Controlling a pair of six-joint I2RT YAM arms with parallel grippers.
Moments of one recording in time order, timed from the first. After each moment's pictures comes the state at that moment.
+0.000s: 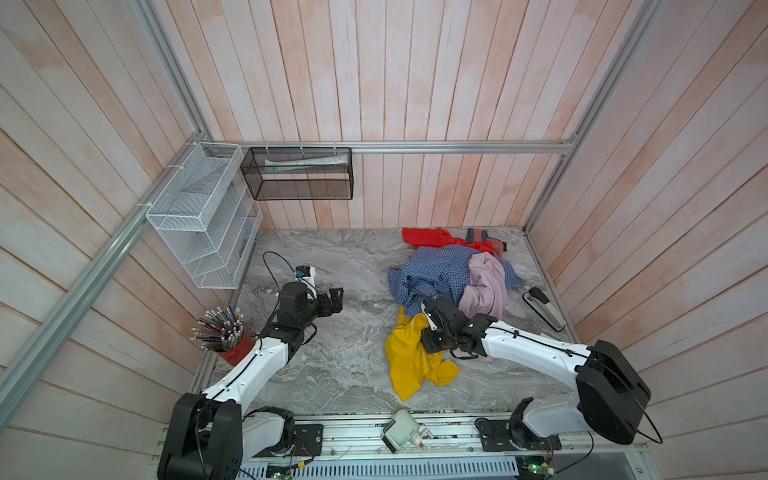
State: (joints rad) left arm -0.20 1.18 0.59 0.10 0.15 -0.35; right arm 0.79 1.41 0.81 -0.50 0.05 0.49
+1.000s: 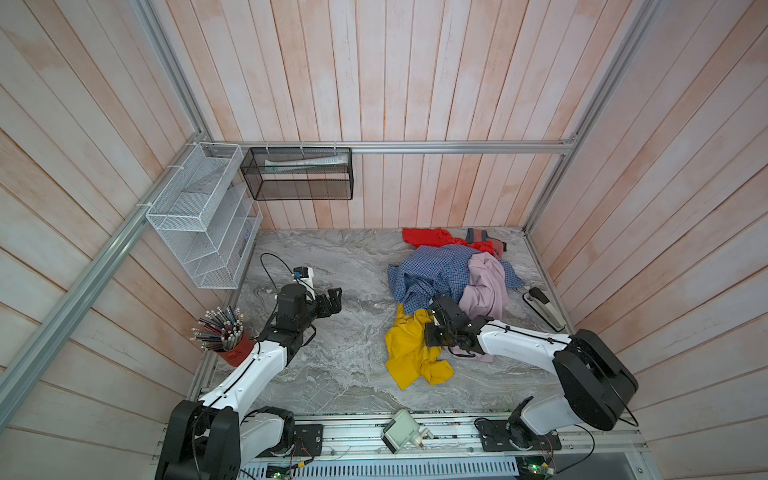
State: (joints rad) left arm -0.20 1.15 0.57 0.10 0.12 -0.36; right arm 0.70 1.46 0.72 -0.28 0.05 0.61
